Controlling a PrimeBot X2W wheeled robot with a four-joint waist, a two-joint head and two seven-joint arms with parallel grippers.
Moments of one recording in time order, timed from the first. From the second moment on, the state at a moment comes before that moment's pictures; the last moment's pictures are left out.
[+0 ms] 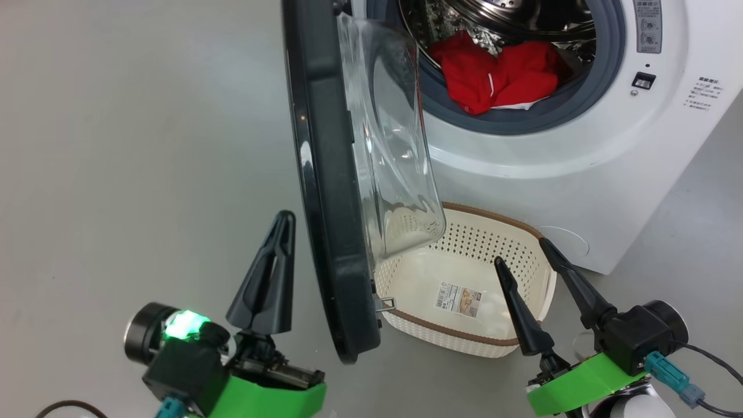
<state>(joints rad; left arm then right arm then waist) -0.19 0.04 -0.28 -0.13 -0.17 0.04 -0.26 -0.04 -0.06 0.15 0.02 0.19 0.12 -0.19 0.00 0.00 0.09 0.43</state>
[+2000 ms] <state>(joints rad) -0.20 0.11 -0.31 0.12 -0.27 0.14 -0.22 -0.04 -0.05 0.17 0.00 0.20 0.12 -0.19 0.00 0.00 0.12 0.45</state>
